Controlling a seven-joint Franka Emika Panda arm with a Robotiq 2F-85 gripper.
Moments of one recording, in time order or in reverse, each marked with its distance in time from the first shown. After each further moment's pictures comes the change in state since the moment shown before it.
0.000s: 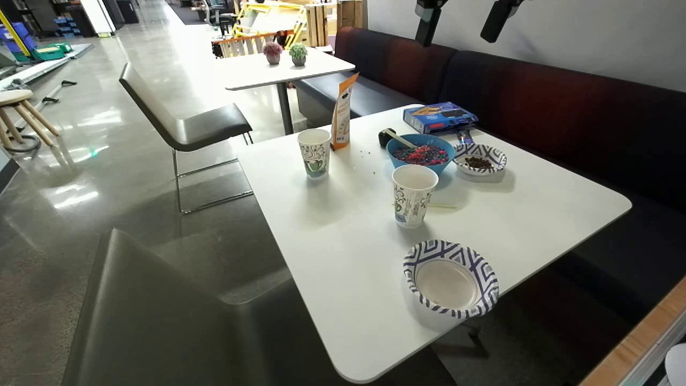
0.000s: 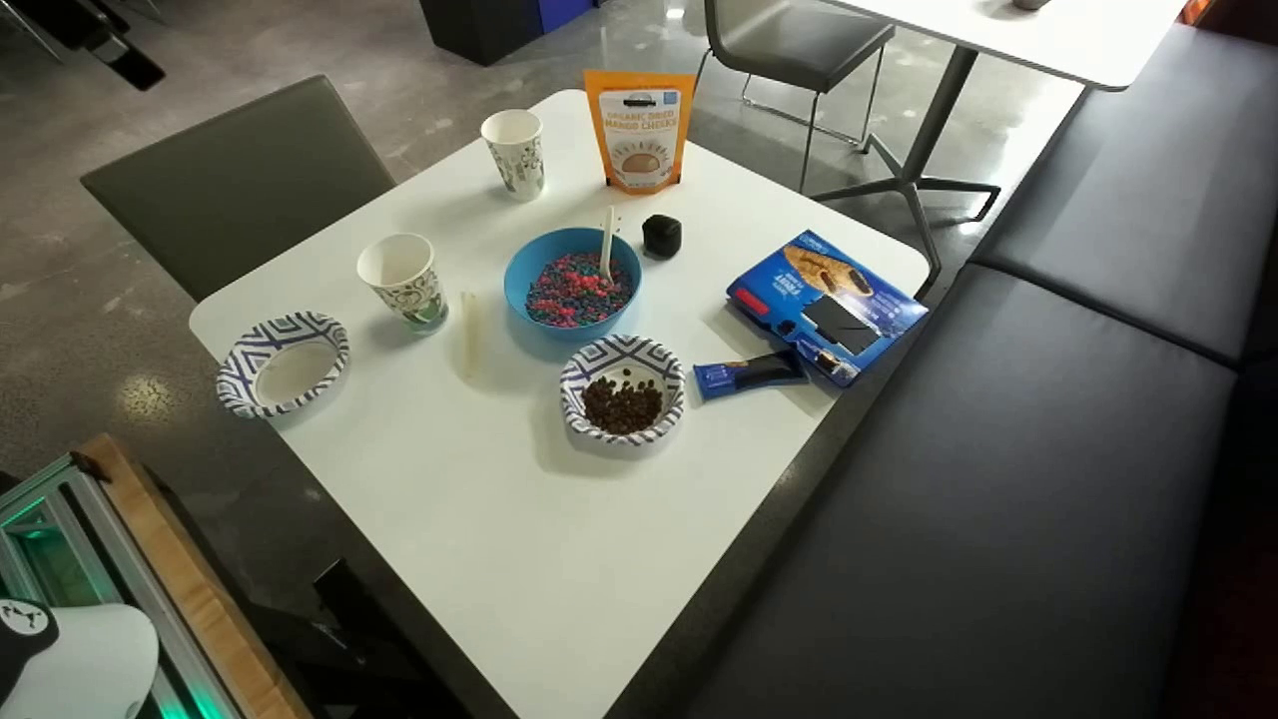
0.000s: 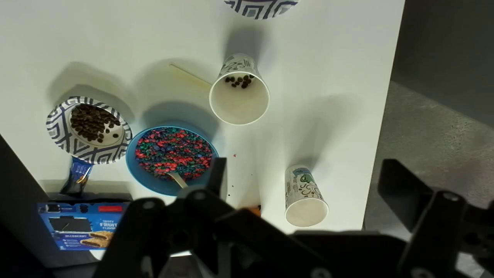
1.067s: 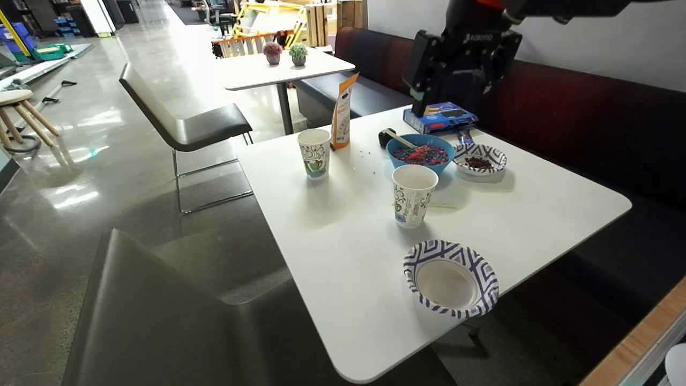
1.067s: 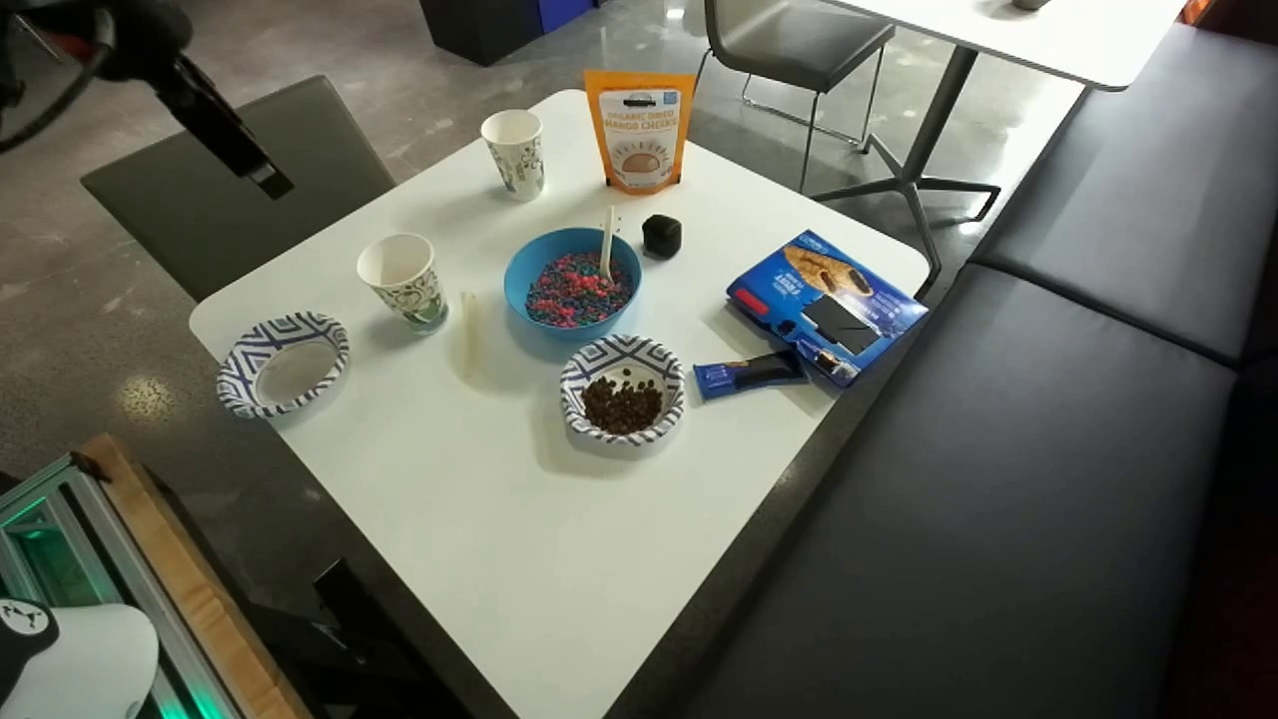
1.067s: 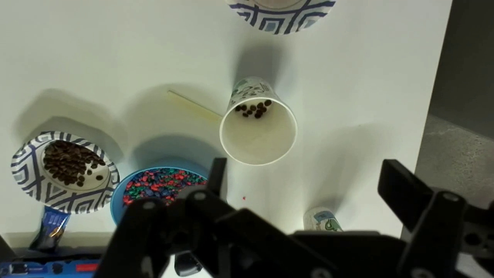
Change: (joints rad) arm 0.000 0.218 -0.082 -0.096 0.002 0.224 -0.080
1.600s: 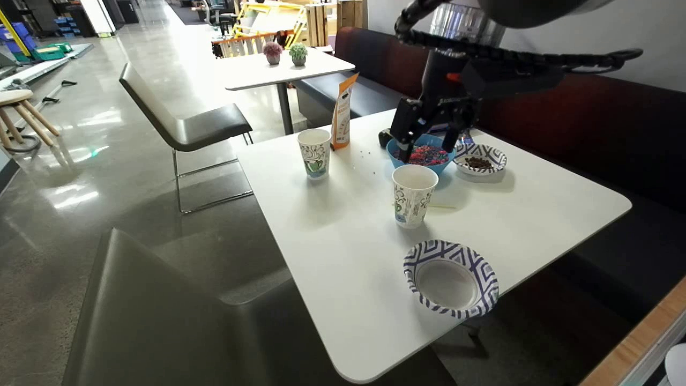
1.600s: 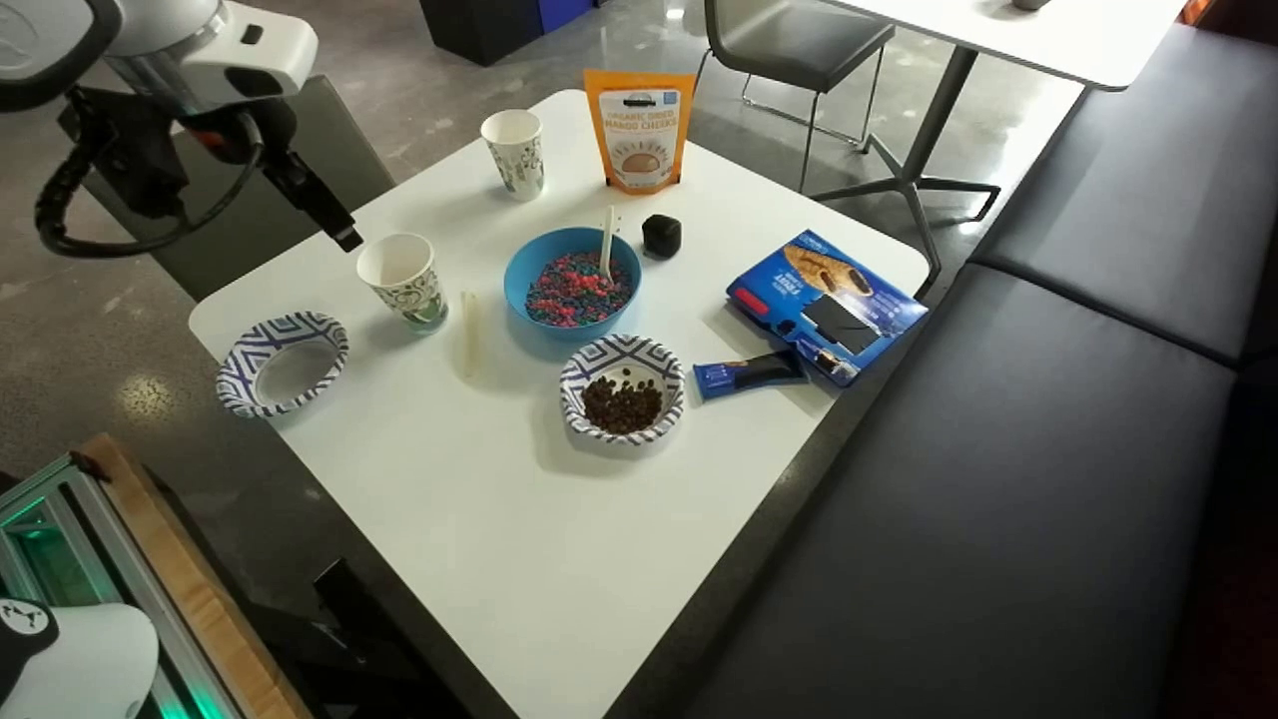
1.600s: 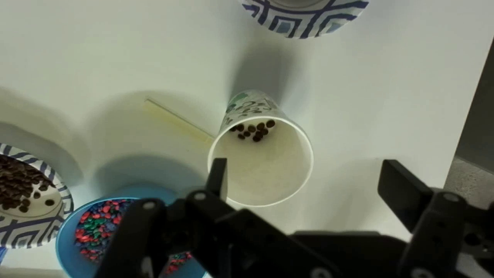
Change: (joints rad) arm 0.005 0.262 -0.028 0.009 -0.006 0.196 -0.106
